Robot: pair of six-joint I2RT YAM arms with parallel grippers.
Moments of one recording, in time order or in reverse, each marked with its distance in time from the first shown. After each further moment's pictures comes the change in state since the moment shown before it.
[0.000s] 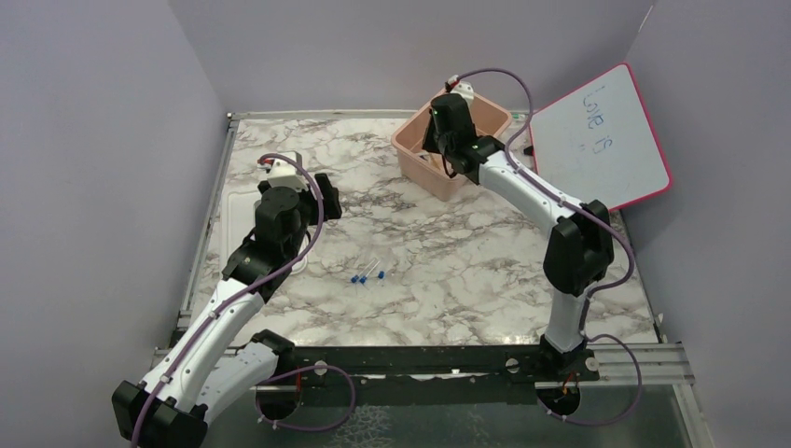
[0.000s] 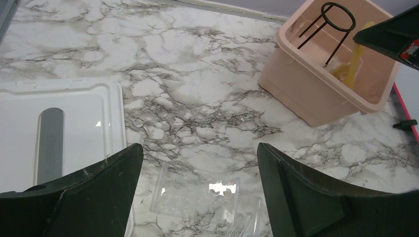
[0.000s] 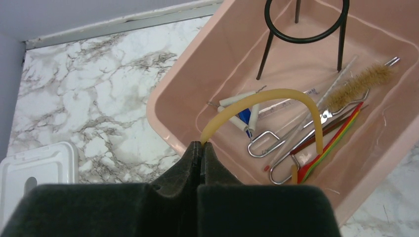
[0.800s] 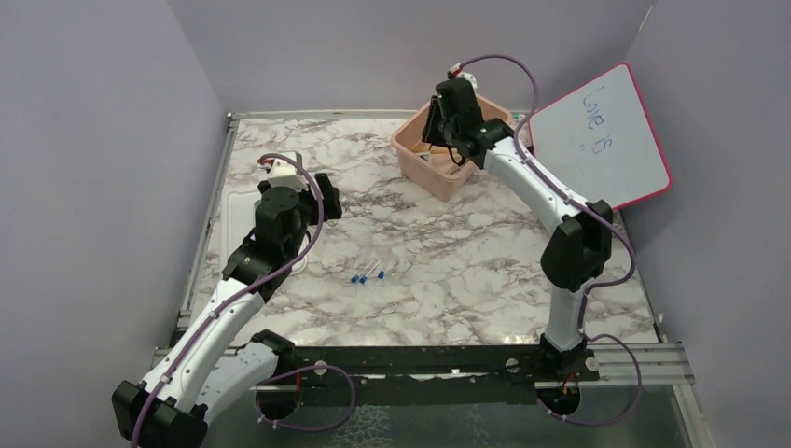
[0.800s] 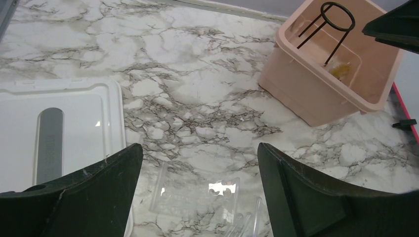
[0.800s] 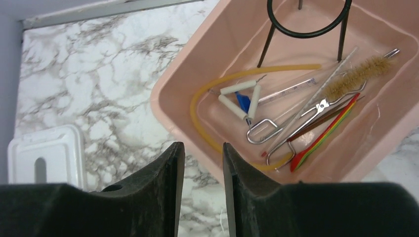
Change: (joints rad) left arm 0.000 0.000 0.000 0.000 0.002 0.000; right arm -0.026 0.109 0.260 -0.257 -0.061 0.011
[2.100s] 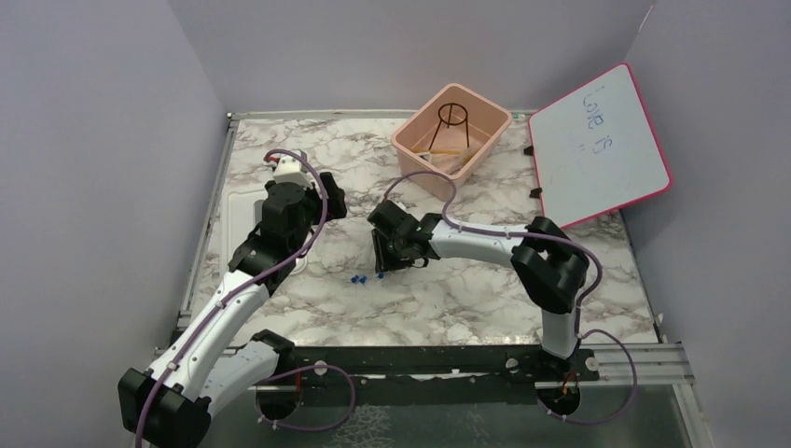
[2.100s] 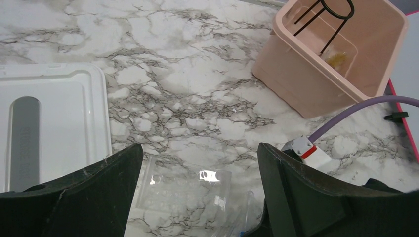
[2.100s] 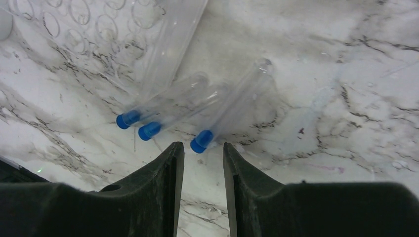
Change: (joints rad) left arm 0.011 0.057 0.000 0.006 0.052 -0.051; right arm 0.422 -0.074 -0.618 0.092 -0.253 0.200
